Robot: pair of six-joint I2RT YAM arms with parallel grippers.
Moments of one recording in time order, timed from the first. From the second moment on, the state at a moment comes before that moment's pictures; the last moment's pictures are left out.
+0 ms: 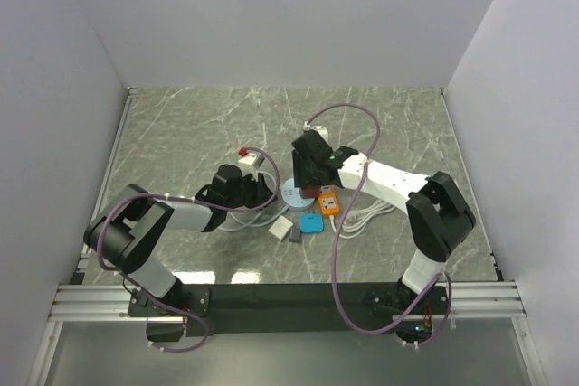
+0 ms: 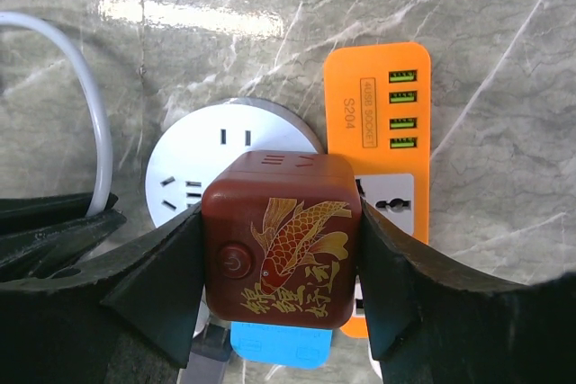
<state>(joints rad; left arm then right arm) -0.57 1.59 0.51 0.60 0.29 -0.42 0.72 1.71 1.20 -0.50 0.27 0.54</state>
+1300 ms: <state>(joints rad) -0.56 1.72 0.56 0.76 0.32 -0.48 0.74 1.71 1.05 -0.24 0.35 0.58</state>
